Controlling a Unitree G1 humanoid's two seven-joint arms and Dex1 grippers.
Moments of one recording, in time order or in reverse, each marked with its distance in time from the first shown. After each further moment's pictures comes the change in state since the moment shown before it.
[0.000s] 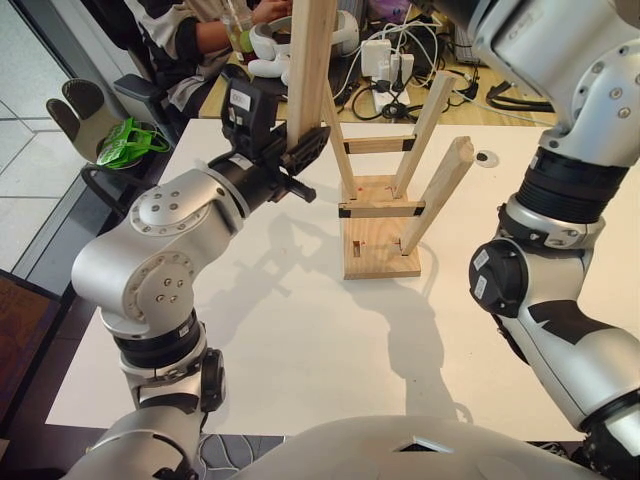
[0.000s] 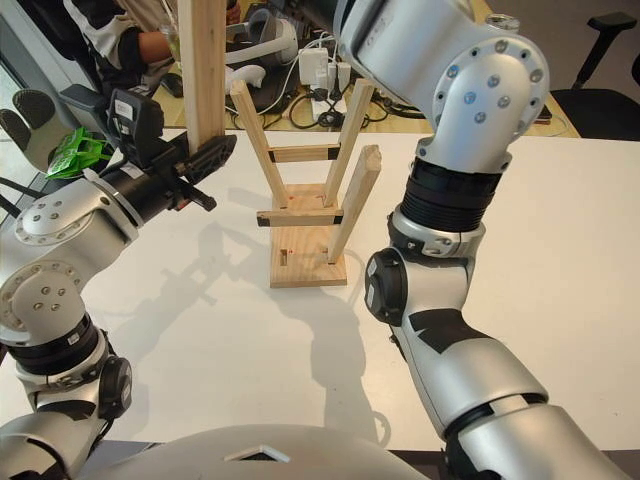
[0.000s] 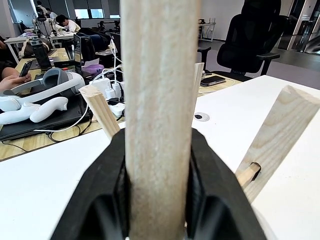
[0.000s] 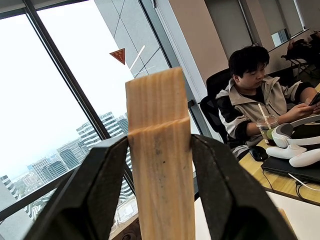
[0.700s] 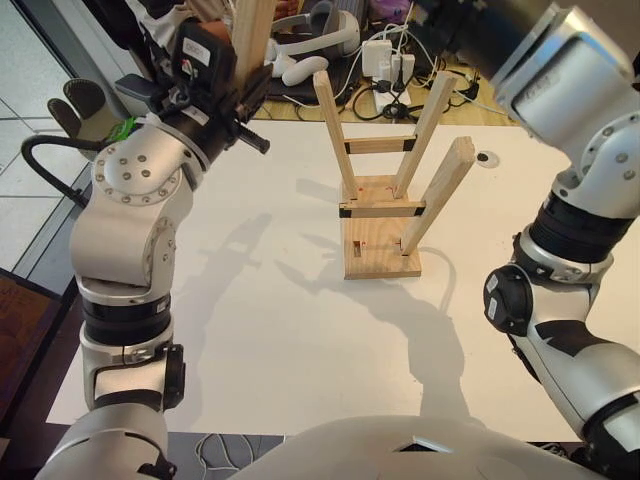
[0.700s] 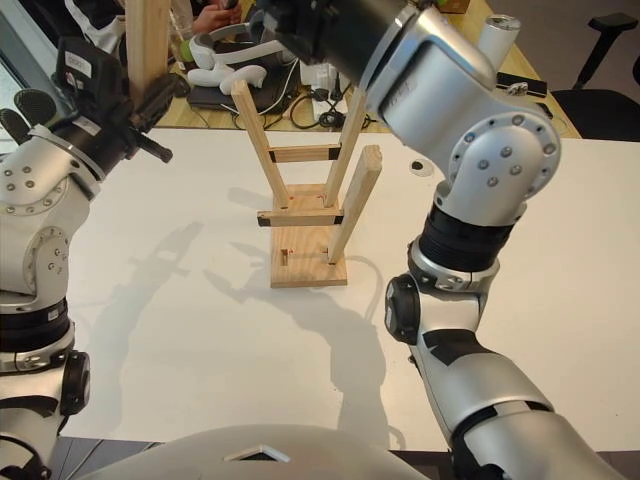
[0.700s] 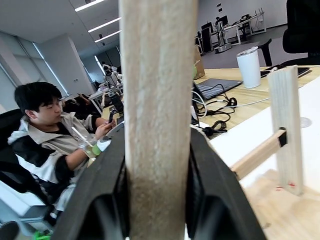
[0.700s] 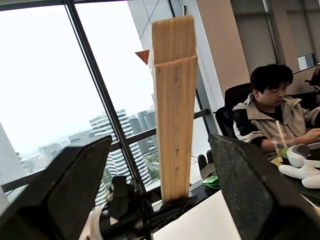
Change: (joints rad) left arm -0.044 0.246 -0.124 0.291 0.436 -0.564 -0.092; right arm 0.220 -0.094 0.084 -0.257 0.114 -0.015 0.168
